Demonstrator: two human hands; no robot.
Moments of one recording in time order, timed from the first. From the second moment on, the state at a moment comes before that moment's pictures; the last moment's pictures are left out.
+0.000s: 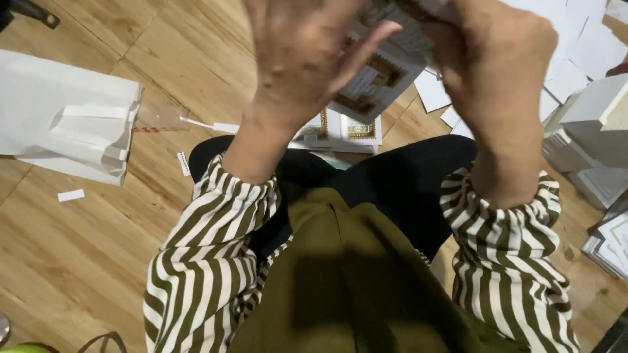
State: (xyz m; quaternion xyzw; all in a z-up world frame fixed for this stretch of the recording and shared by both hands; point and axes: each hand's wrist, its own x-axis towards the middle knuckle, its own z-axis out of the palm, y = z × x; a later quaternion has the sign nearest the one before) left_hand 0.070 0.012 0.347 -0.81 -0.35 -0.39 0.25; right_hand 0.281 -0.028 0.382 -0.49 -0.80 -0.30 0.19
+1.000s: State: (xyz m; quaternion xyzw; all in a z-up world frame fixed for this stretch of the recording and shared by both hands) left_hand 0.029 0.010 0.051 -0.50 -0.57 -0.26 -0.60; right_hand 0.274 -0.012 0.098 -0.83 -0.35 0.34 0.26
